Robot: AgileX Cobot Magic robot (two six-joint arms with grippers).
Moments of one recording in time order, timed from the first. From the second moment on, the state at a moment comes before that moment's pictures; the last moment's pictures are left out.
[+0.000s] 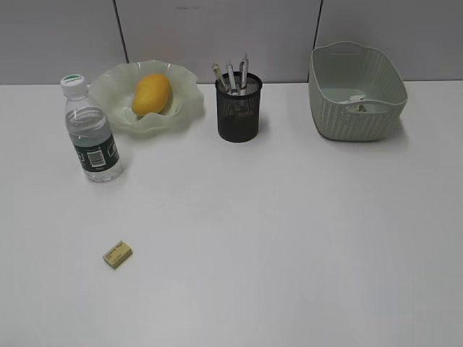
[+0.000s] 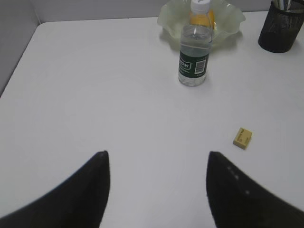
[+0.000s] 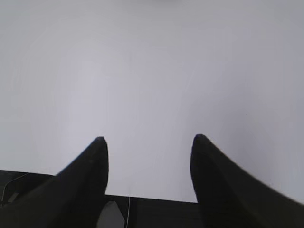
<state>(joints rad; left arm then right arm) -0.09 -0.01 -0.53 0.02 1.07 -0.04 0.10 1.04 -1.16 0.01 1.21 -0.04</state>
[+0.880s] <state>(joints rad) -0.09 -0.01 -0.53 0.02 1.07 -0.04 0.10 0.22 -0.62 0.01 1.09 -0.05</state>
